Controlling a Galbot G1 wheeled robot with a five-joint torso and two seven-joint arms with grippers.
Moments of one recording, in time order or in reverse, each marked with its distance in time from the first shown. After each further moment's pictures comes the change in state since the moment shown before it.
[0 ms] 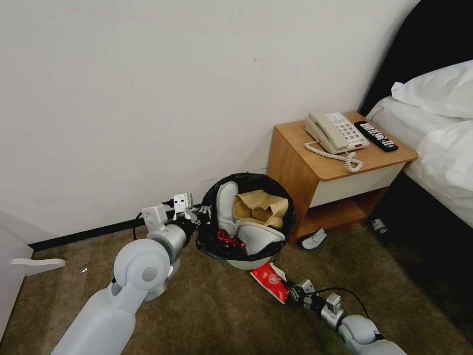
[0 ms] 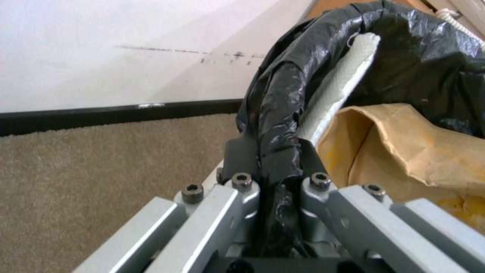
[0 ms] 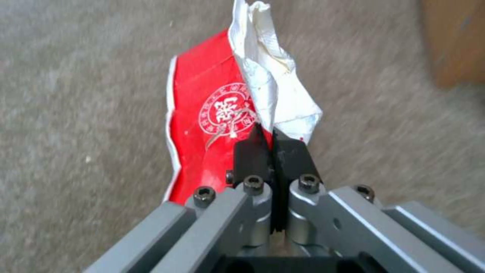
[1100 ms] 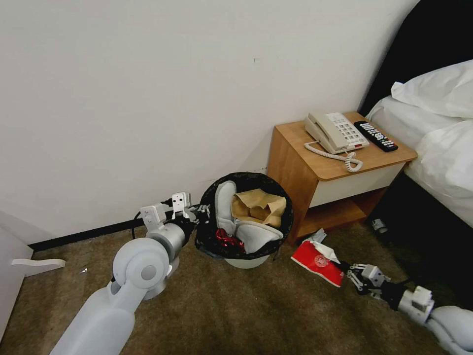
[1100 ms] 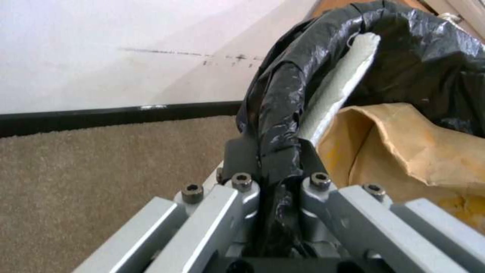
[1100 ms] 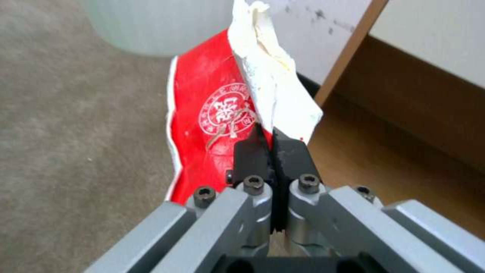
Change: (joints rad) left arm 0.000 0.001 -0.004 -0.005 -0.004 -0.002 -0.009; right arm -0.379 -0.394 0.383 0.432 0.115 0.149 -0.144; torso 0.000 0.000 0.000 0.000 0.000
